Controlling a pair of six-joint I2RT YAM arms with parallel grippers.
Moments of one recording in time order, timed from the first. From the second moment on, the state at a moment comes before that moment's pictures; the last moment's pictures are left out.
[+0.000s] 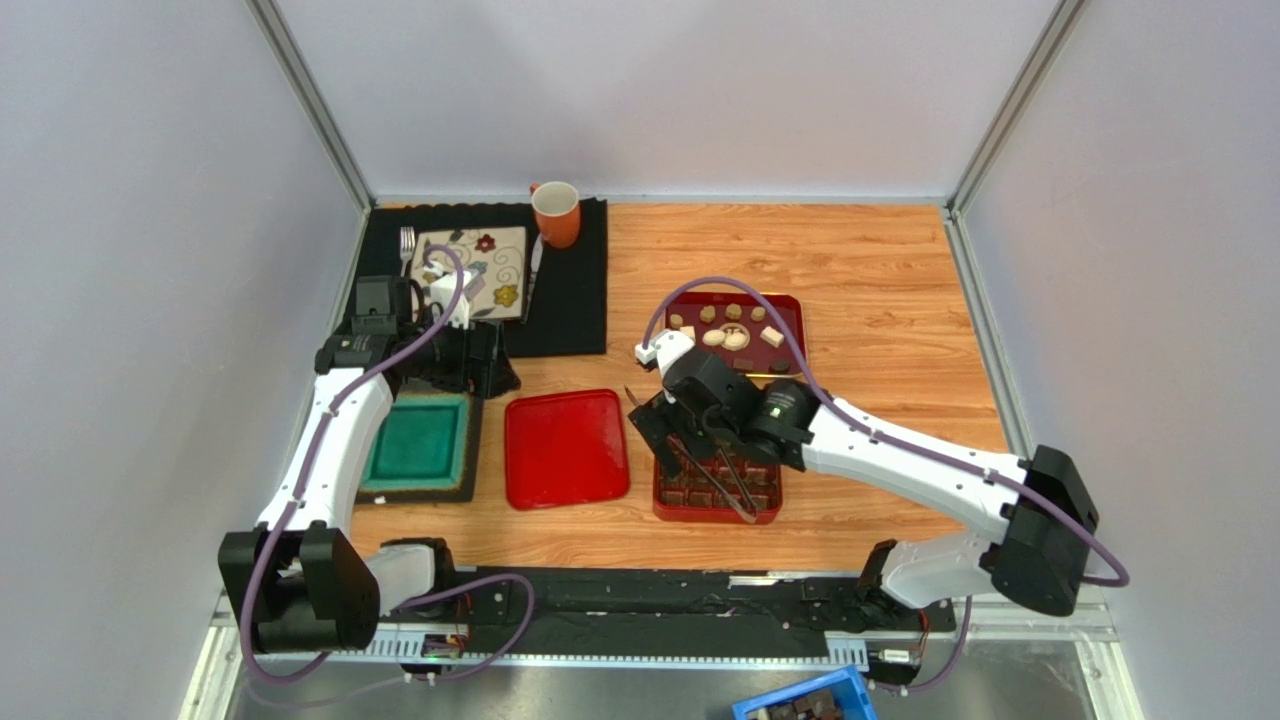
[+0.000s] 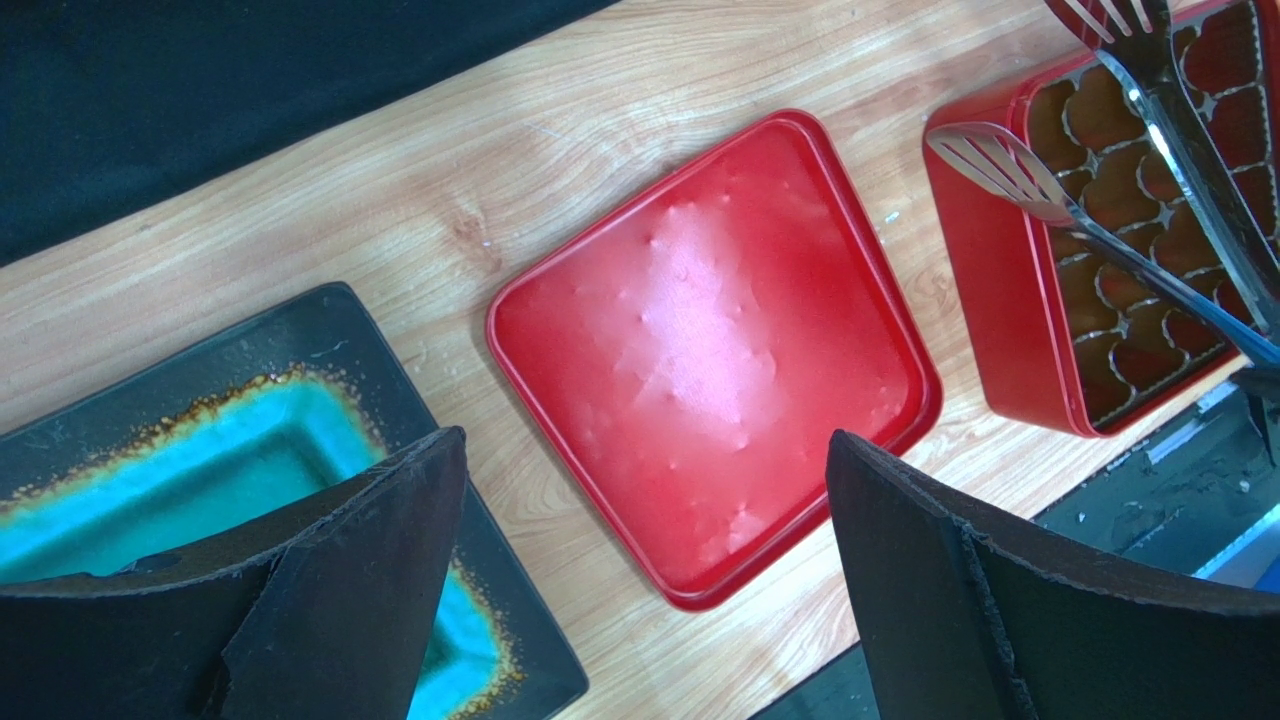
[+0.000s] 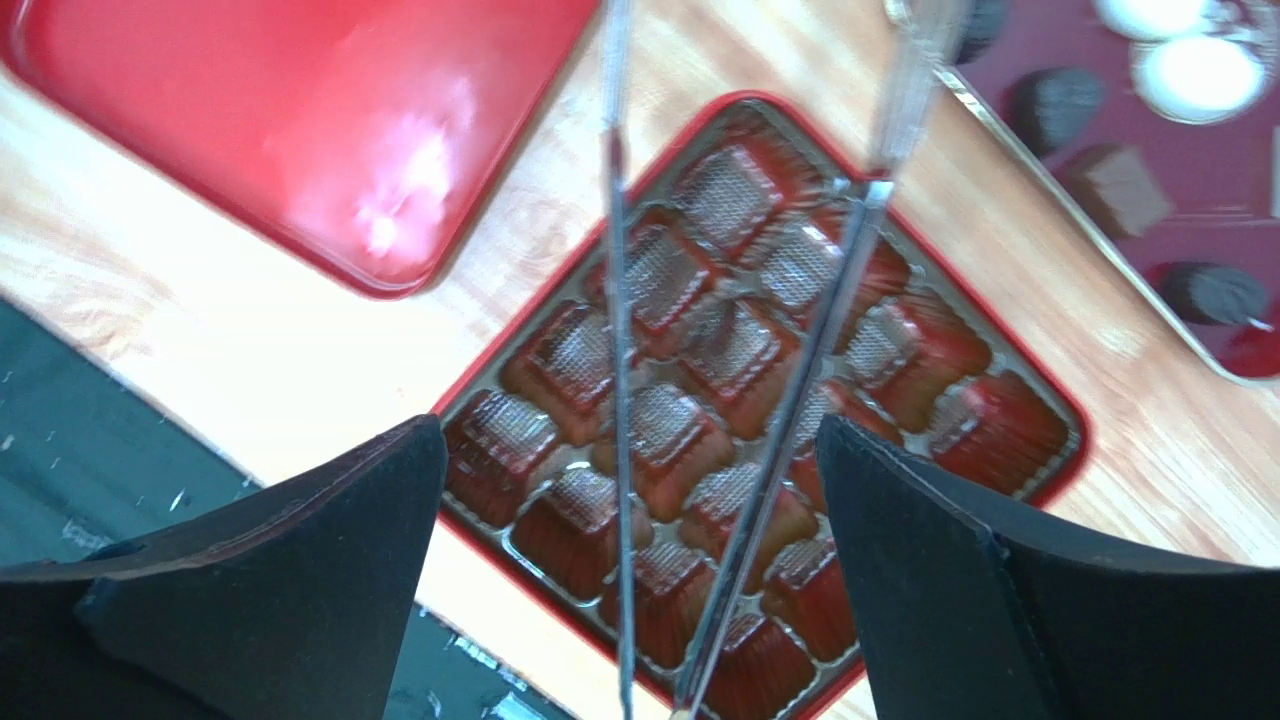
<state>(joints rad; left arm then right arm) 0.04 1.17 0.97 -0.74 0.57 0.16 1.02 1.35 1.07 -0.62 0.20 0.23</state>
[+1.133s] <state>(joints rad) 0.04 1.17 1.02 -0.79 0.57 0.16 0.97 1.22 0.74 -0.21 0.26 0.31</state>
